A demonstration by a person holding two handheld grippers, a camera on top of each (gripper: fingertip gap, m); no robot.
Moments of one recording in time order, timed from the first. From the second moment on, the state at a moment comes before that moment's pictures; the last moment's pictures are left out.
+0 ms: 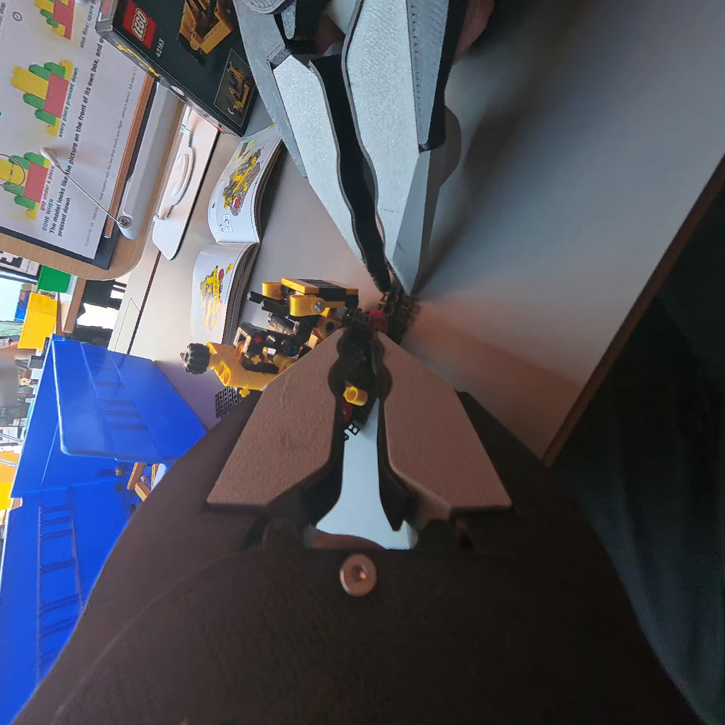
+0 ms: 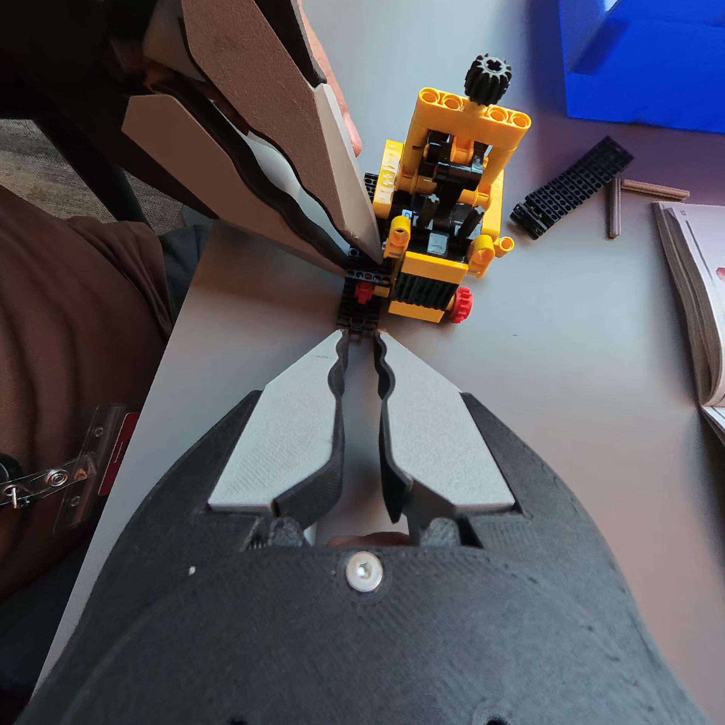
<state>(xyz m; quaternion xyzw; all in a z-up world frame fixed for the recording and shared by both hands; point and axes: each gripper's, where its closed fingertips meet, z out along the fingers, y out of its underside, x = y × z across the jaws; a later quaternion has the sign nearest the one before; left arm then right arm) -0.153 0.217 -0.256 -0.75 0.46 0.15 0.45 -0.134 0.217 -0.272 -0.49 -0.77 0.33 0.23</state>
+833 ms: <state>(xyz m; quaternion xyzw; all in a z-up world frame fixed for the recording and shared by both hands) -0.158 0.217 -0.257 -0.75 0.46 0.15 0.45 -0.144 0.213 -0.272 -0.52 -0.75 0.35 0.21</state>
